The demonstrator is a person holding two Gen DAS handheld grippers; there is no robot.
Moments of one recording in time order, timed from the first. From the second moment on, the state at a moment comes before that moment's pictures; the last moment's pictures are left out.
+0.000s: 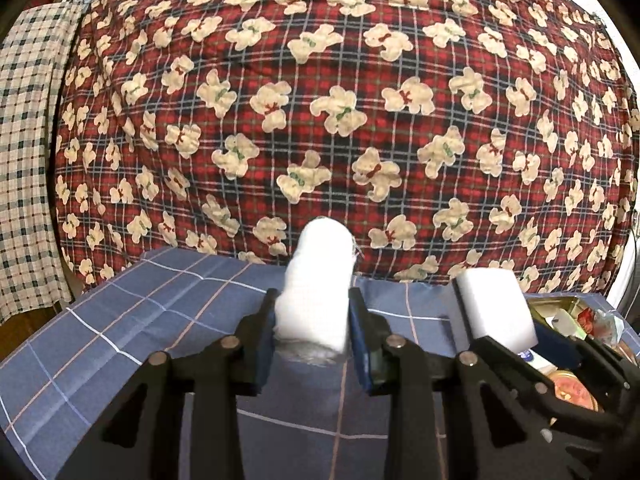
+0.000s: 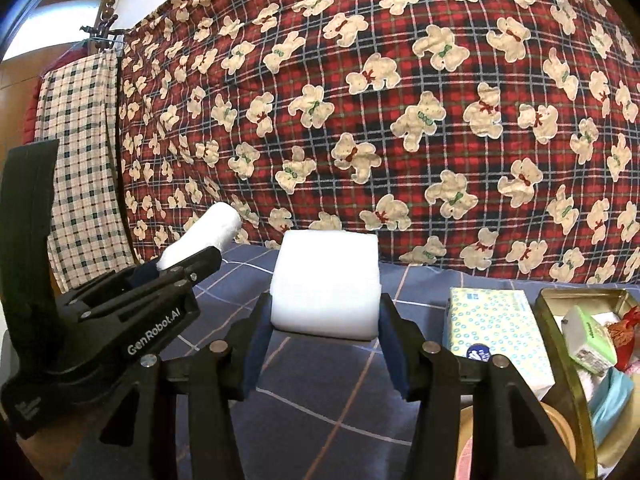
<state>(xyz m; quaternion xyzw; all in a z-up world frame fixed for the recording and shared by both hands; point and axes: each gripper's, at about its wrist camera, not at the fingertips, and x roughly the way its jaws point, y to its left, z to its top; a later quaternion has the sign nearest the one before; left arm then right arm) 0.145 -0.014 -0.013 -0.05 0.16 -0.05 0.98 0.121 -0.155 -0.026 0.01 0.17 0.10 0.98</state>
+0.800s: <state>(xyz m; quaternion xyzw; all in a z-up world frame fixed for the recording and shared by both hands) 0.128 -0.022 -0.003 -0.05 0.11 -0.06 0.99 0.102 -0.167 -0.007 -0.01 0.12 0.08 0.99</state>
